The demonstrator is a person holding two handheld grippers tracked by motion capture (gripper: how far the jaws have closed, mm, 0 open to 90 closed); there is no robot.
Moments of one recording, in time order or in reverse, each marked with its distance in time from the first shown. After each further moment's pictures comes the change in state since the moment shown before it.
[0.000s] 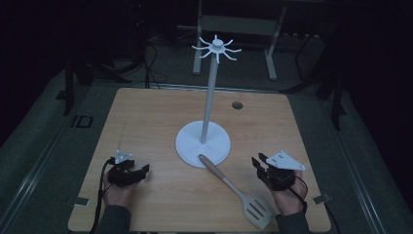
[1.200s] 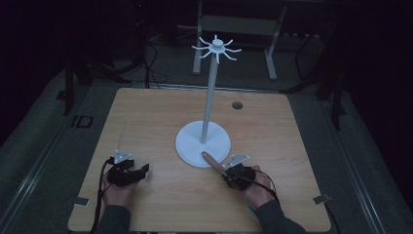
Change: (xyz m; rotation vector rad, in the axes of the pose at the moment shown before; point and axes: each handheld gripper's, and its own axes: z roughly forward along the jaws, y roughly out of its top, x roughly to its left) left arm 0.001 0.001 -0.001 -0.009 -0.001 -0.004; right arm 0.049 -0.015 0.098 0.400 0.260 -0.183
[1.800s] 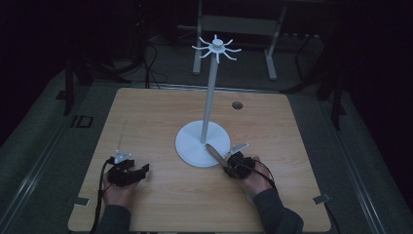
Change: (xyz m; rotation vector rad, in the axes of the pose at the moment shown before) left arm 0.000 0.000 0.001 0.001 -0.004 0.000; right arm -0.026 0.014 0.017 0.050 0.024 0.074
